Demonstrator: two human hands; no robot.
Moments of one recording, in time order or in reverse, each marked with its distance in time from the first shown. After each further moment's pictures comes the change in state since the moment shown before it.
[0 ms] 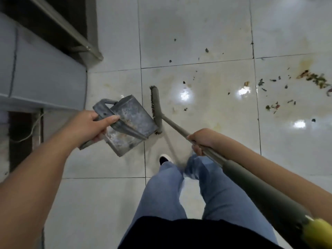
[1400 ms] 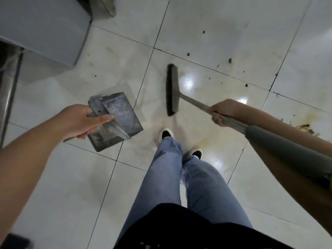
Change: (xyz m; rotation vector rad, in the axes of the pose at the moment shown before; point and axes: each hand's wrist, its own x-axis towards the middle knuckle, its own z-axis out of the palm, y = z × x) left_hand 0.068 0.002 0.019 -0.101 -0.139 -0.265; right_hand 0.064 -0.177 -0.116 -0.265 0.028 0.135
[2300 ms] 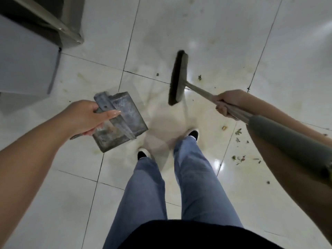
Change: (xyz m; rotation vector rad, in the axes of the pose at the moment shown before) left_hand 0.040 0.255 0.001 0.004 0.025 0.042; right_hand 0.016 -0.058 -0.238 0.268 -0.023 -0.107
